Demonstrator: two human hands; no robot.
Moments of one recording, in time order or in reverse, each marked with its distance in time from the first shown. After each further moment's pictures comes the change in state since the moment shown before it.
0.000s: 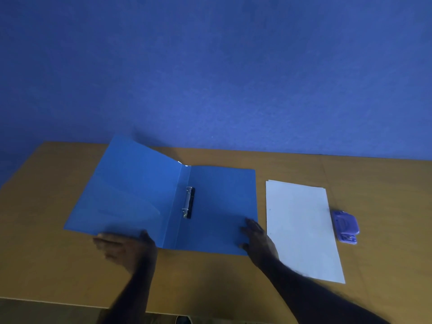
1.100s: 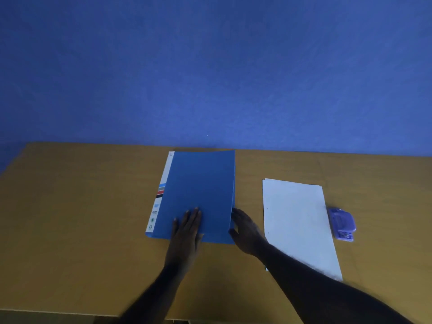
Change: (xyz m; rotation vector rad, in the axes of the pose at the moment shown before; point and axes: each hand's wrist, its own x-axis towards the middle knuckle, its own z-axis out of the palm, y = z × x) left_hand -0.052 0.034 0.050 0.151 -0.553 0.993; right_hand 0.031 -0.023 -0.015 0.142 0.000 -0.189
